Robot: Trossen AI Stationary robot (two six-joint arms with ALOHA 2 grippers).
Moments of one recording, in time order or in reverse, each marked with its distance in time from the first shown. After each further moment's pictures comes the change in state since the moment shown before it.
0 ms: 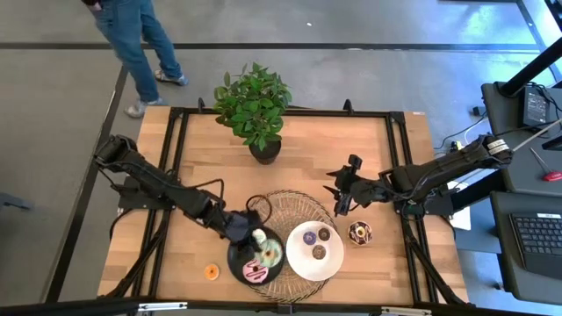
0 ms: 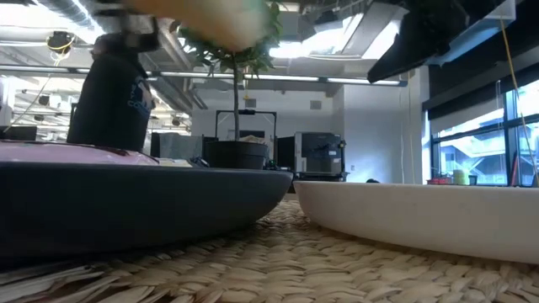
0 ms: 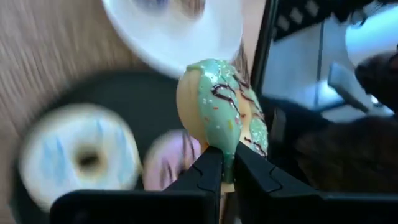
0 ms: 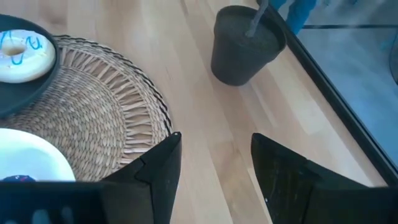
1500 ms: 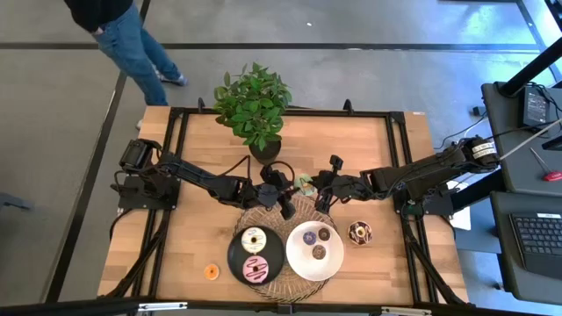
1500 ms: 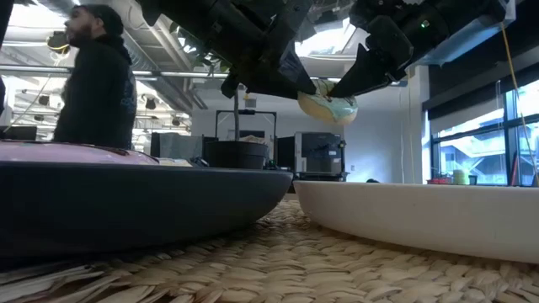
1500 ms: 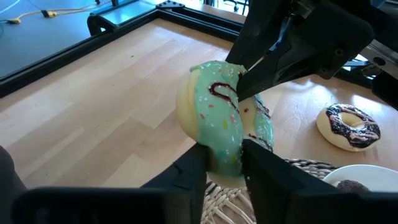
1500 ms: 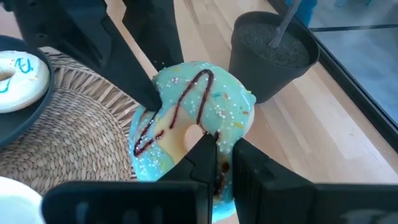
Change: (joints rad) left arm 0.296 0.229 0.000 0.468 -0.603 0.545; right arm -0.101 0.211 -0.010 0.316 -0.099 -0.080
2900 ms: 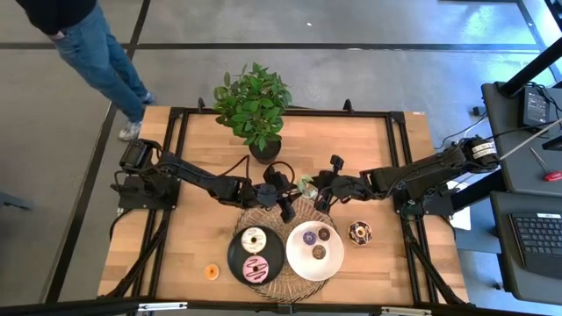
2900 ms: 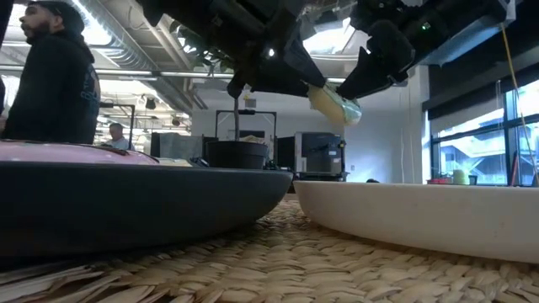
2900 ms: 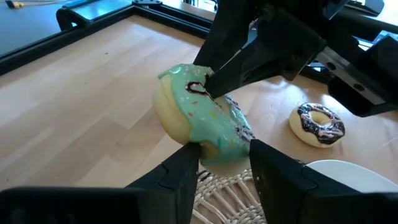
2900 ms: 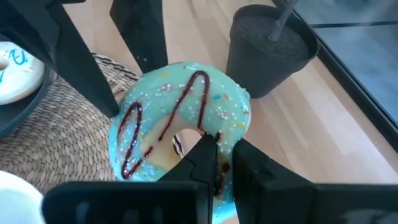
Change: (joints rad) left arm -0.002 0.000 0.000 0.038 0.084 -0.008; right arm 0.000 0.000 0.000 -0.023 0.003 0.003
